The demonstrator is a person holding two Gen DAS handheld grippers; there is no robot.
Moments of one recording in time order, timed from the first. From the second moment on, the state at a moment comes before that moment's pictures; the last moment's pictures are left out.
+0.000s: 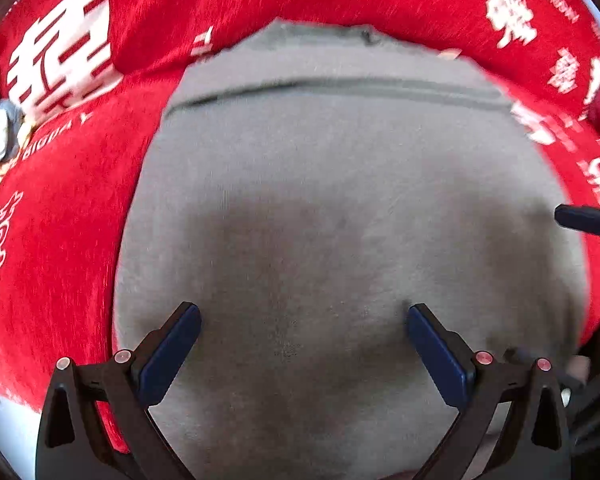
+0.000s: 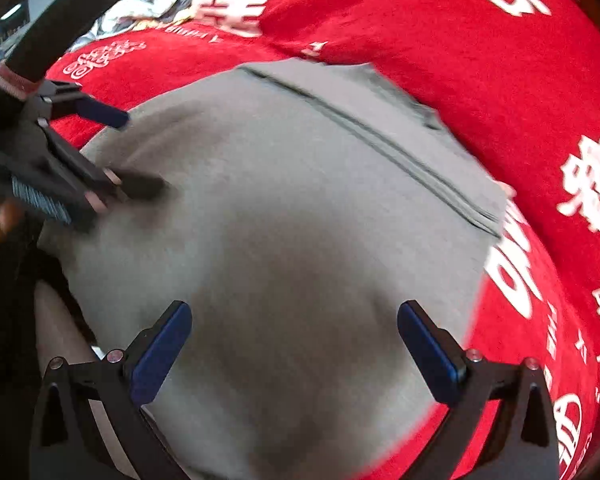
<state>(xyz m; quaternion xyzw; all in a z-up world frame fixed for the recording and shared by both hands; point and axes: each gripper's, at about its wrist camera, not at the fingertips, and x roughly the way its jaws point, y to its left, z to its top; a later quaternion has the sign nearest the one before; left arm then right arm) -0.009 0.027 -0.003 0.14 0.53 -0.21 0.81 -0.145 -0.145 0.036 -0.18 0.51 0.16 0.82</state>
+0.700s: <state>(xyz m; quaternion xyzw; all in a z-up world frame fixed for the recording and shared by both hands) 0.000 0.058 0.019 0.08 0.54 -0.14 0.83 -0.145 -0.217 0.060 -0.08 0.54 0.10 0.83</state>
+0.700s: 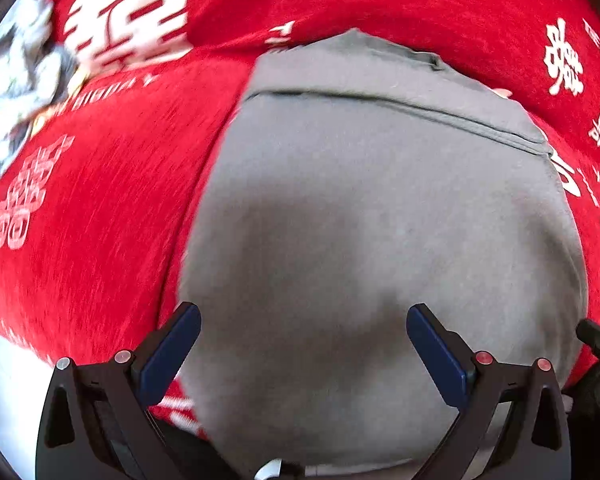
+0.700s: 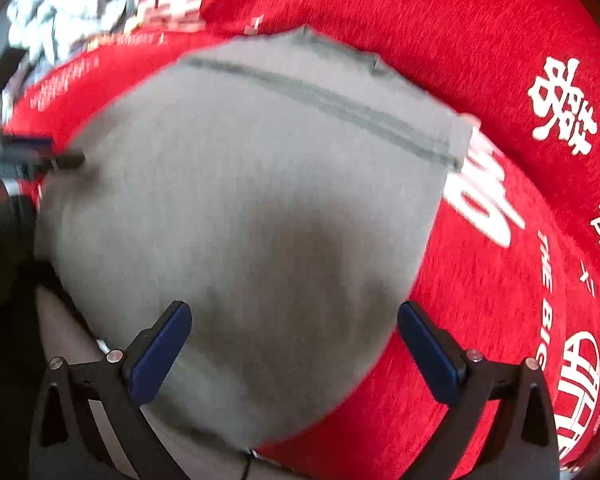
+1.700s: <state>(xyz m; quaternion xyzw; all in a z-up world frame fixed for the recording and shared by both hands) 0.003 0.089 0.020 0.07 0.54 -0.11 0.83 -0.136 -0.219 0.044 -0.12 0.56 0.10 0.82</state>
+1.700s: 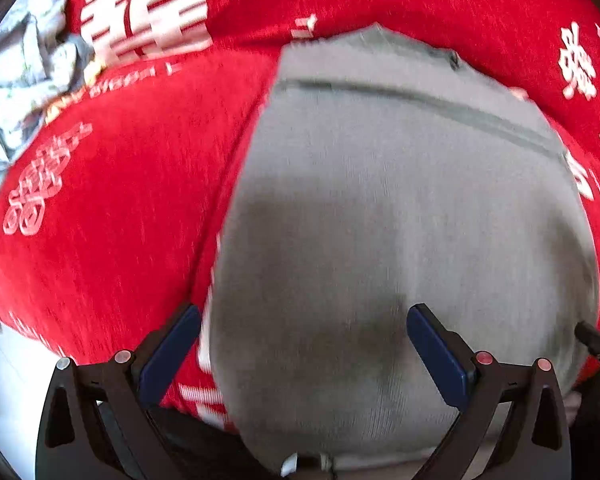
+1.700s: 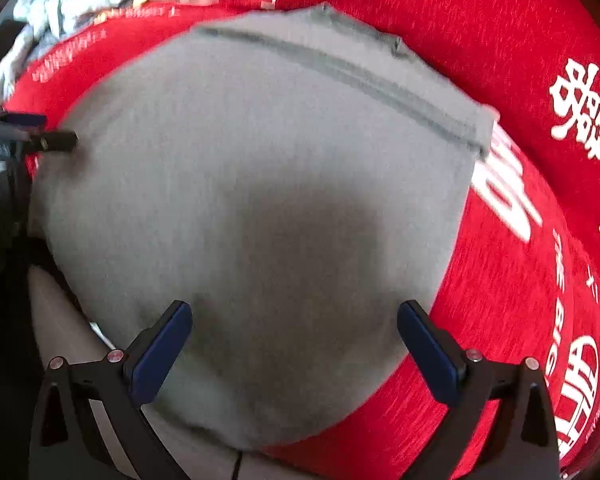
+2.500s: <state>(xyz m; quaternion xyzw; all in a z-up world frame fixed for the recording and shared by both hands) -0.015 0.100 -0.019 0.04 0.59 -0.14 0.79 -0.151 -0.211 0.010 -0.08 0.56 0.07 0.82</state>
